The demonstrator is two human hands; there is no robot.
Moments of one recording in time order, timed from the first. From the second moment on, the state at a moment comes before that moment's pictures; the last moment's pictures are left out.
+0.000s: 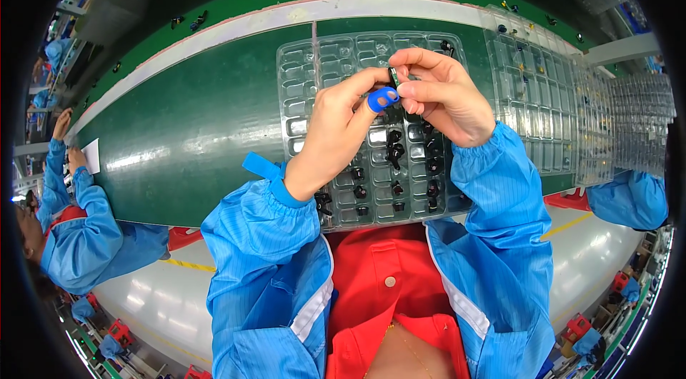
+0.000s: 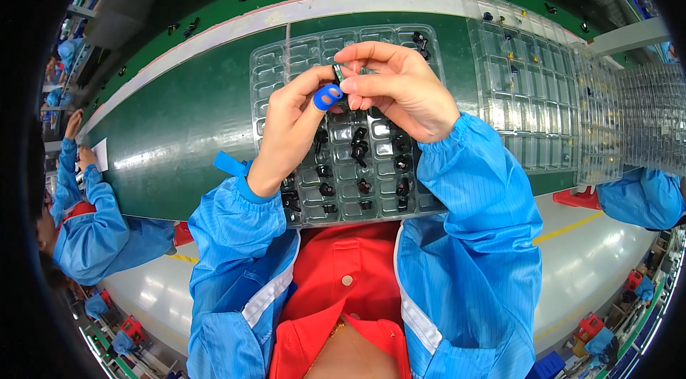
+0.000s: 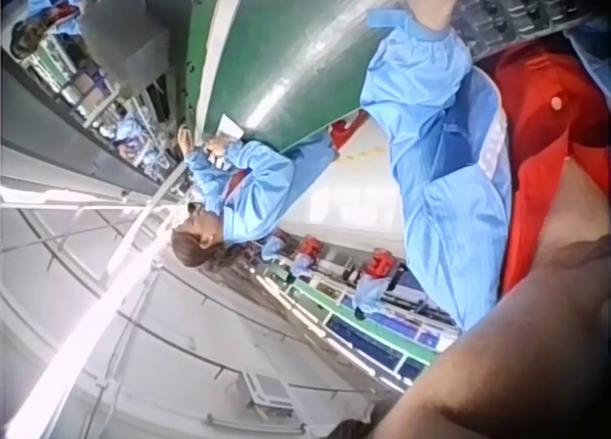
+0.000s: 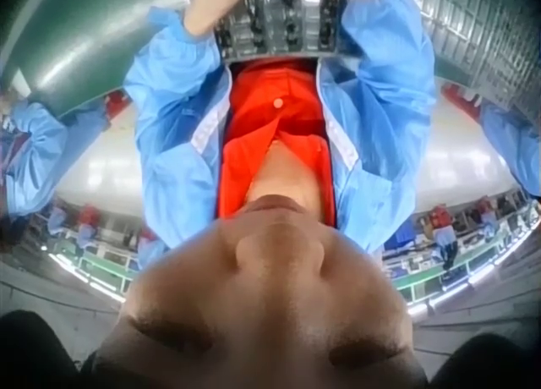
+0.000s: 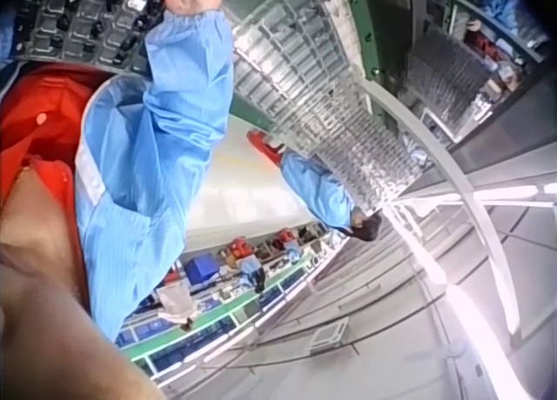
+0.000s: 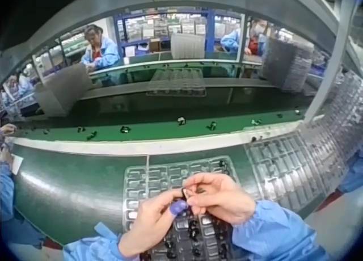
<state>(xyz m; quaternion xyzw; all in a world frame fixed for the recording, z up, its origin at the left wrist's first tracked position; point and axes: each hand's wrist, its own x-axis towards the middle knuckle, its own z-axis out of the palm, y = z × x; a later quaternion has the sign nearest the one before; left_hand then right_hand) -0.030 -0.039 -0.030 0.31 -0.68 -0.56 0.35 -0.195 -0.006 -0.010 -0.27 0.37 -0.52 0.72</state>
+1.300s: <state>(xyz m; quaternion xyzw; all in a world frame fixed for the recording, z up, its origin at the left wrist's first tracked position) -0.035 -0.034 -0.023 0.26 -0.64 -0.64 0.33 -0.186 -0.003 -0.008 -0.29 0.41 -0.57 0.65</state>
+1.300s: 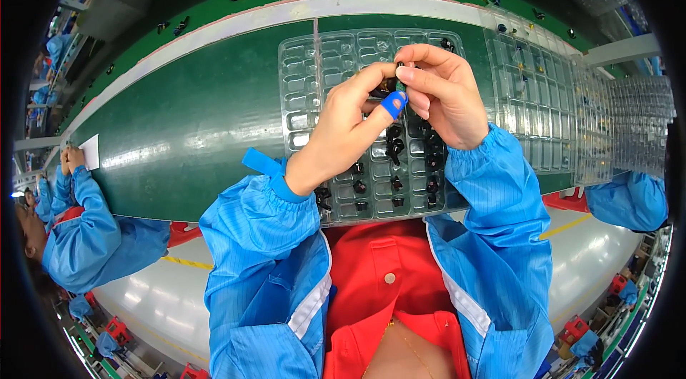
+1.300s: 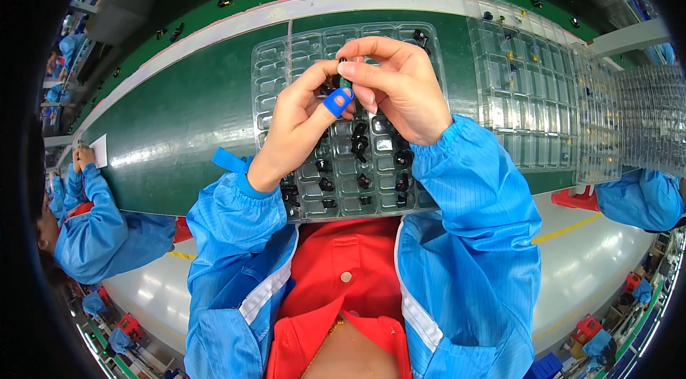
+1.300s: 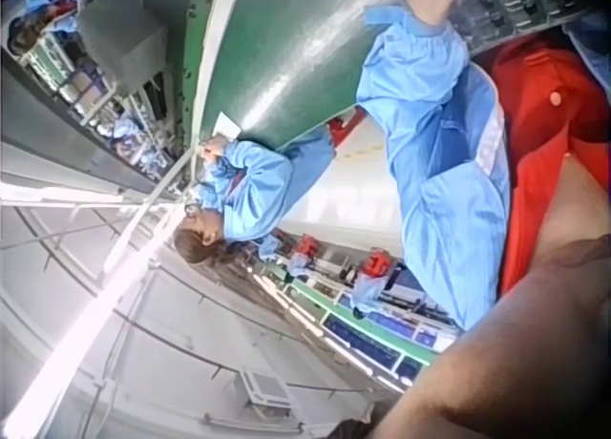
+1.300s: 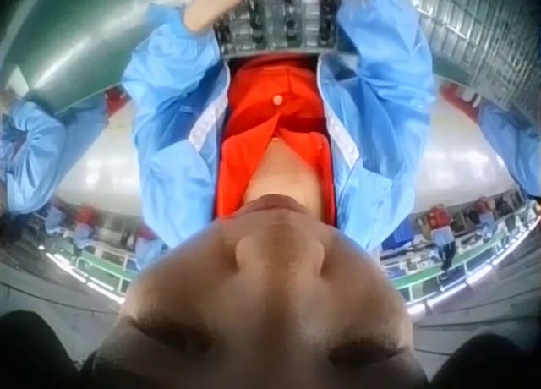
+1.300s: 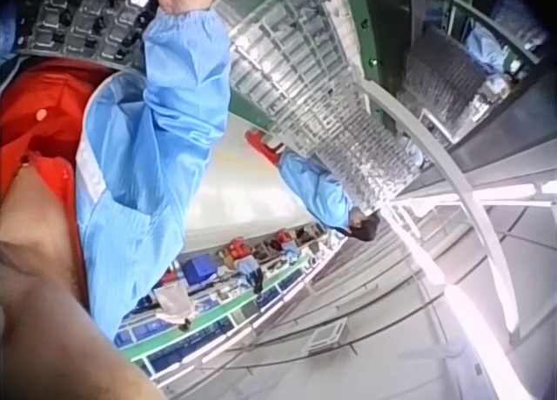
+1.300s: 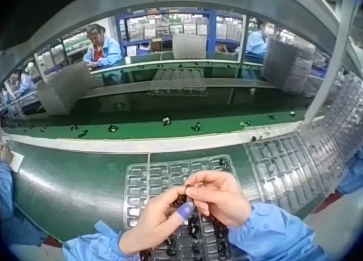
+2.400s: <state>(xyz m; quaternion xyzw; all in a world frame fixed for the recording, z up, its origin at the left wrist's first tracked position) -0.003 -0.199 -0.049 0.45 -0.83 -0.03 0.32 -0.378 -0.121 -0.048 -0.63 0.76 -0.14 0.02</state>
